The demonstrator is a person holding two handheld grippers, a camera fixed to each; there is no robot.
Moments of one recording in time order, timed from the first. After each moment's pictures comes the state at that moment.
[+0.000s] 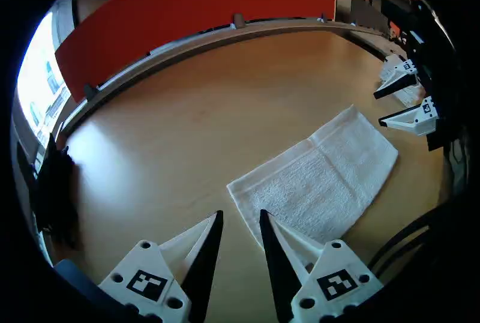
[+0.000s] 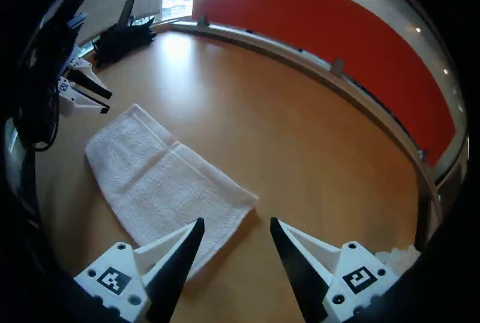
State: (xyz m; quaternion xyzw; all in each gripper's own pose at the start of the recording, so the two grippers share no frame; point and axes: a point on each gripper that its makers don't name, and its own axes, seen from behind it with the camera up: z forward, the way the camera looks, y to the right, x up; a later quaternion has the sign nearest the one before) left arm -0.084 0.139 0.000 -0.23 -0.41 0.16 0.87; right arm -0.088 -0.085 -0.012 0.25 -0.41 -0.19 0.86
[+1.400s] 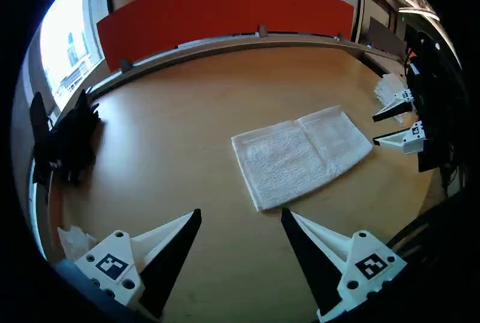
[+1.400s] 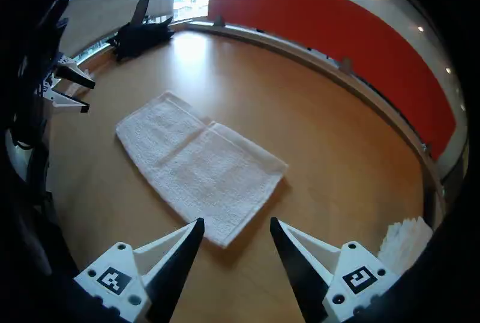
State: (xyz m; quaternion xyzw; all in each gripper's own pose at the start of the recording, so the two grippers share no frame) left arm -0.045 0.099 -0.112 -0.16 -0.41 0.09 0.89; right arm -0.089 -0.091 -0.082 0.28 -0.41 -0.19 0.85
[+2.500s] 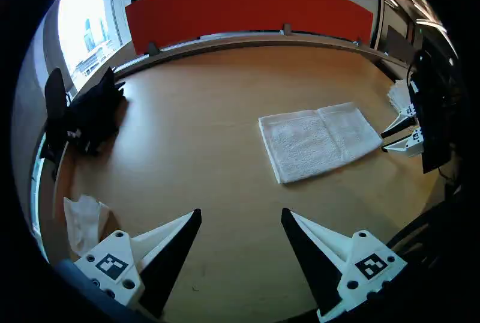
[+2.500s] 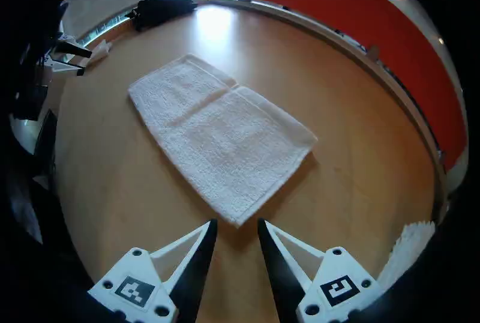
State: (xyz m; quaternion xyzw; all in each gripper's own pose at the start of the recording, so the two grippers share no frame) left arm -0.044 0.054 -0.151 -0.10 -0.42 0.07 0.90; right arm -0.119 -0.087 -0.107 0.33 -0.46 -0.22 0.80
